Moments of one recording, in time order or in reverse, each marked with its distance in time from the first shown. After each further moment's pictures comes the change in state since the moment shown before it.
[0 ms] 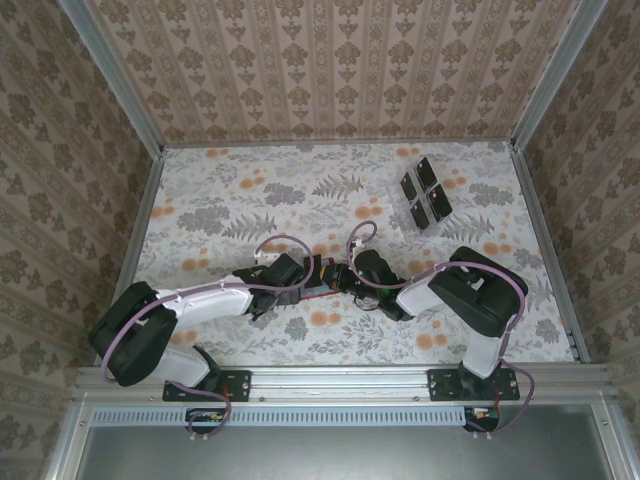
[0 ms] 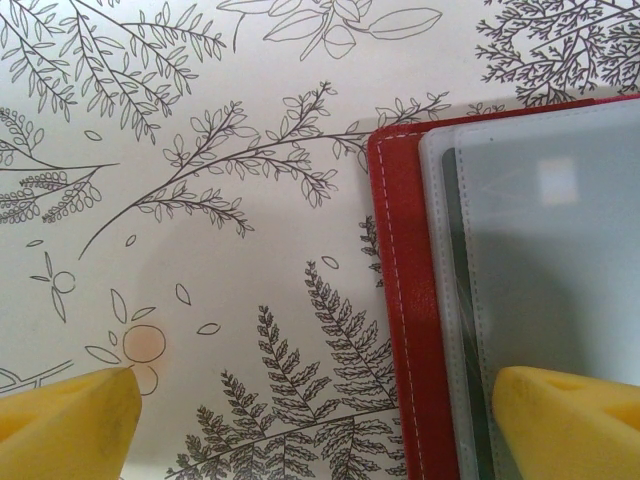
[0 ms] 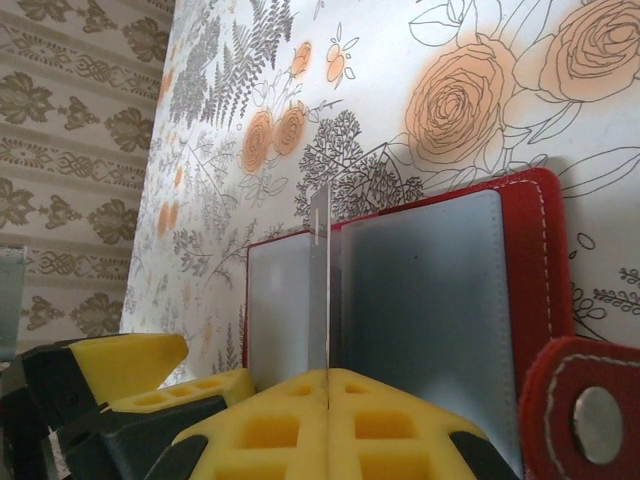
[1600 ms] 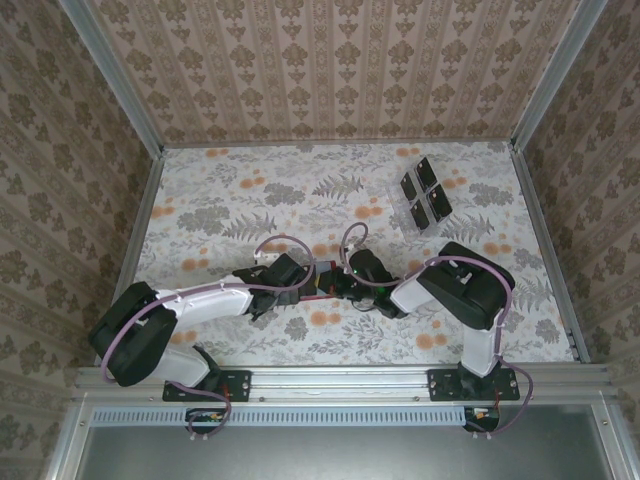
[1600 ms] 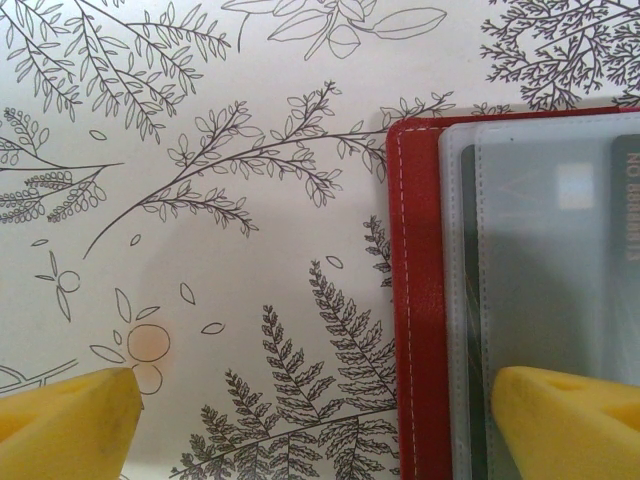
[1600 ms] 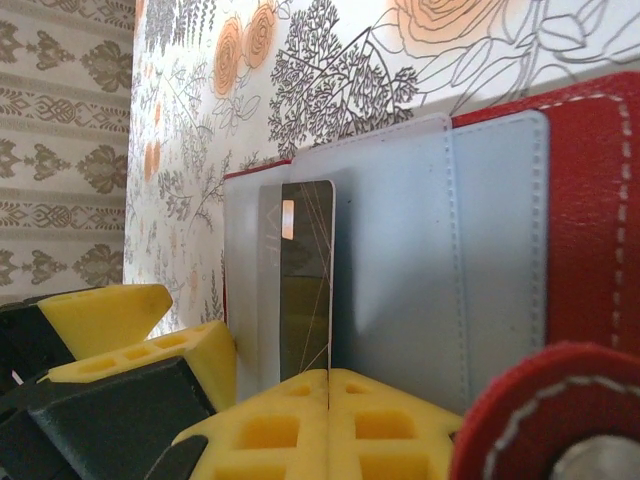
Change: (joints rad) left arm 0.000 -0.001 -0.001 -0.003 -0.004 0.000; right arm -0.006 0.083 0.054 -0.043 -0.145 0.036
